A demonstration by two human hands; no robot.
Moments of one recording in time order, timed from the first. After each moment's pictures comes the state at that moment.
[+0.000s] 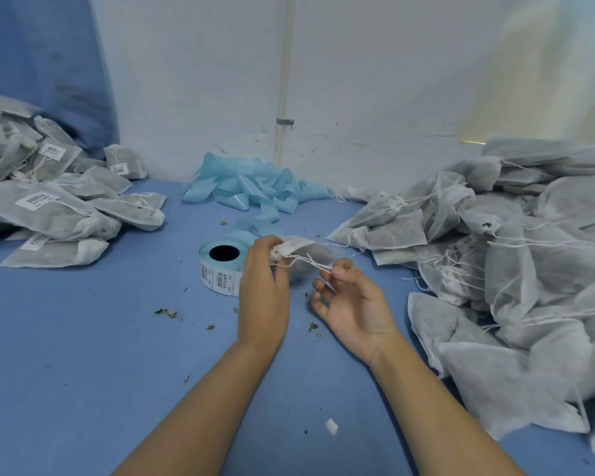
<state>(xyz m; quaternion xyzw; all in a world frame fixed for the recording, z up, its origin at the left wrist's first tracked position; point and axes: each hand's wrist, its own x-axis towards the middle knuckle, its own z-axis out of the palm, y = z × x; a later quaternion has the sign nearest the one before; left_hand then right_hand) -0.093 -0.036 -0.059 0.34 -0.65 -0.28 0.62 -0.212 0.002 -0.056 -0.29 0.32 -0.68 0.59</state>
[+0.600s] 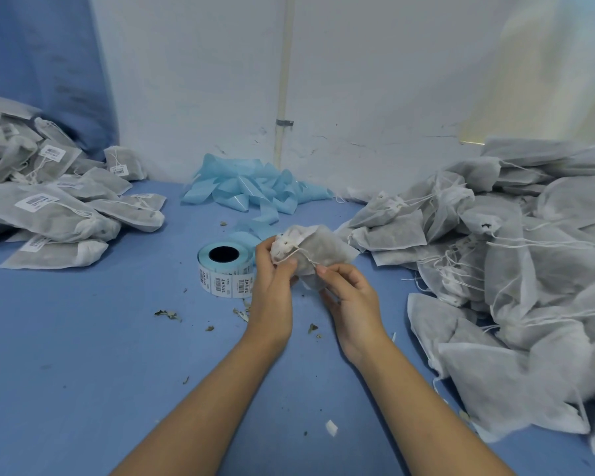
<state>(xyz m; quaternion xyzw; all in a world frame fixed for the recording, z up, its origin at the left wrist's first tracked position) -0.102 -0.035 -0.056 0.28 -0.52 -0.55 0.59 -0.199 0.003 -0.057 -0.31 0.46 -0.72 0.42</state>
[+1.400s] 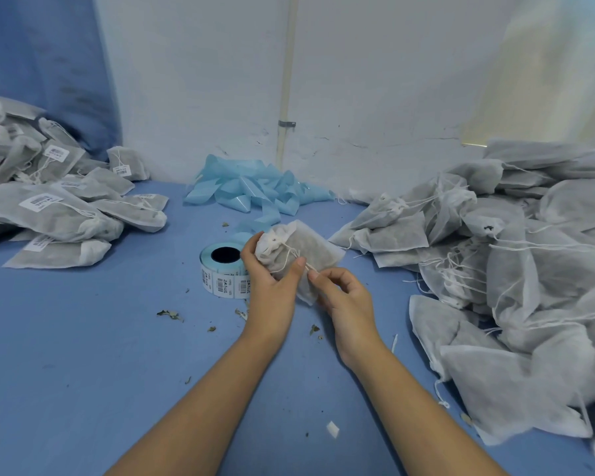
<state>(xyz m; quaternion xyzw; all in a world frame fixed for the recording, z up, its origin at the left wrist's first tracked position) -0.101 -0.039 -0.056 0.30 -0.52 -0.50 0.62 -0.191 0.002 -0.061 -0.35 0.51 -0.69 0.37</state>
